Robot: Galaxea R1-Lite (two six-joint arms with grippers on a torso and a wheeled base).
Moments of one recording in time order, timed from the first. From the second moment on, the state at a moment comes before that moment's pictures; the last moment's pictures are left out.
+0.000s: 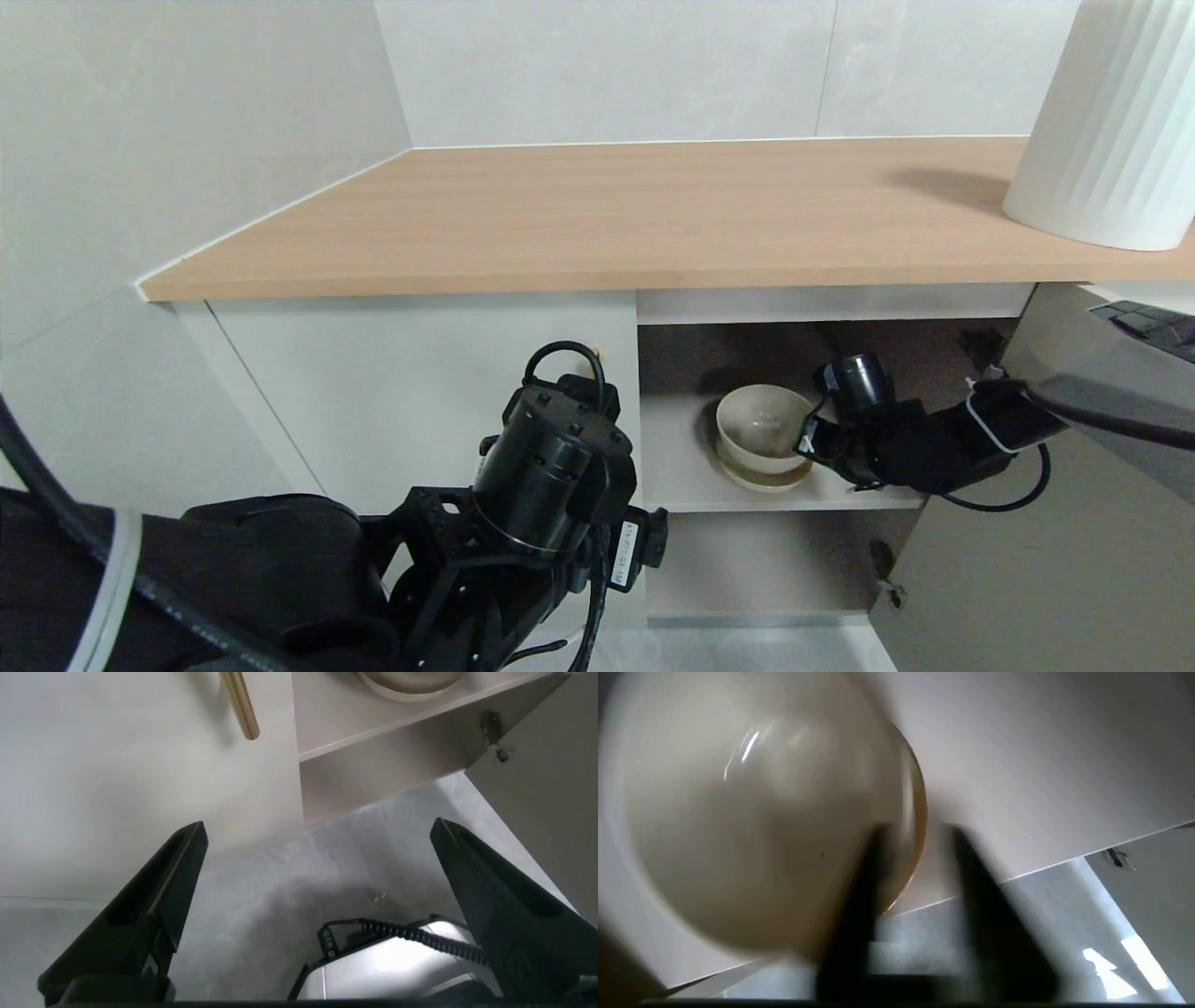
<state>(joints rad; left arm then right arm) -0.90 1.78 -0.89 -0.22 0.47 -0.32 0.35 2.26 -1.19 -0.33 -0.30 0.68</state>
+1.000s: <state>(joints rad) -0.61 1.47 -0.73 -0.23 0.42 -0.36 0.43 1.63 -0.93 0.07 -0.14 0.55</state>
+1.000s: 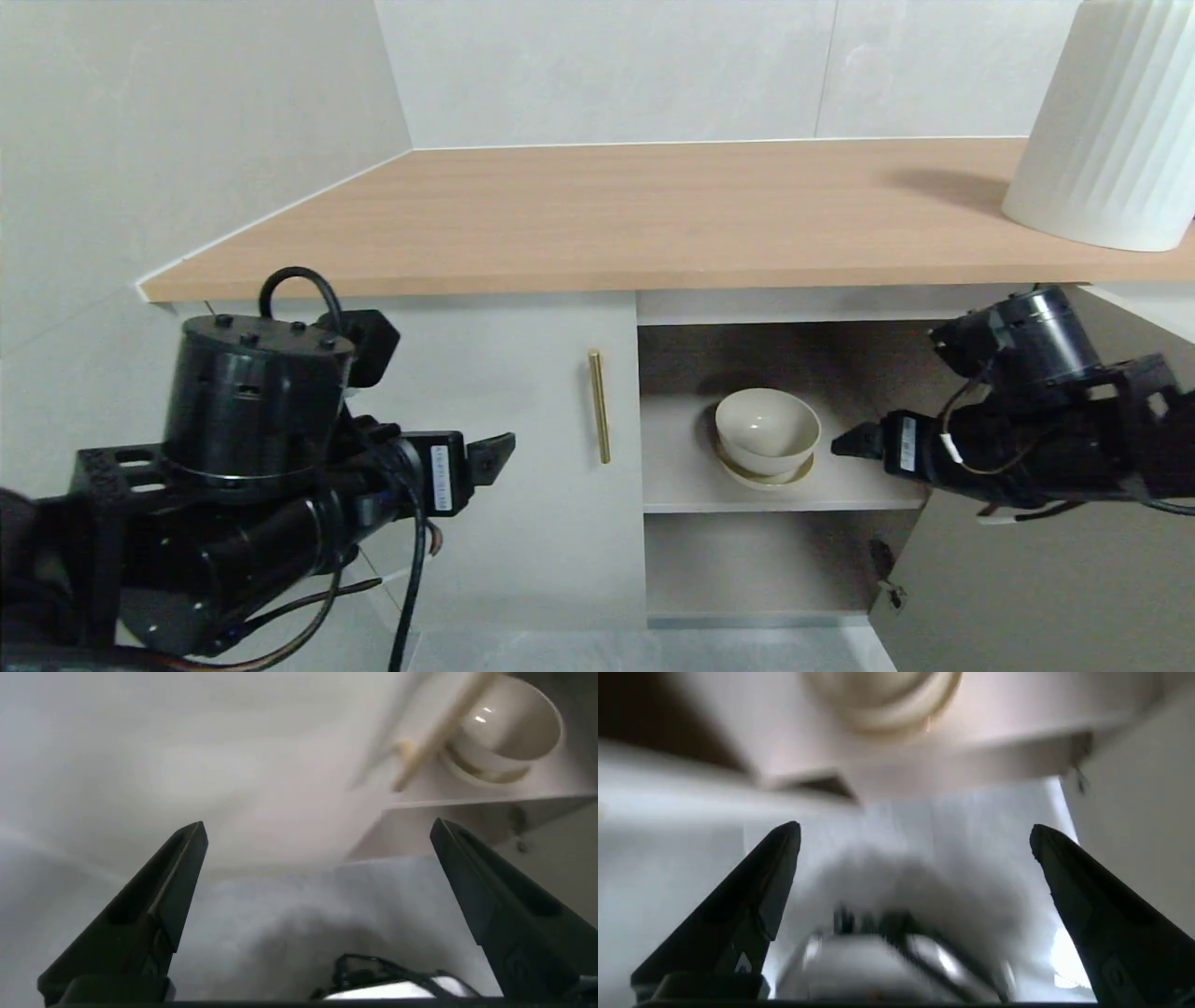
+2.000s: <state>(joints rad) -0.53 1.39 -0.67 -0.23 0.42 -0.33 0.53 1.30 -0.96 0.48 -0.12 0.45</state>
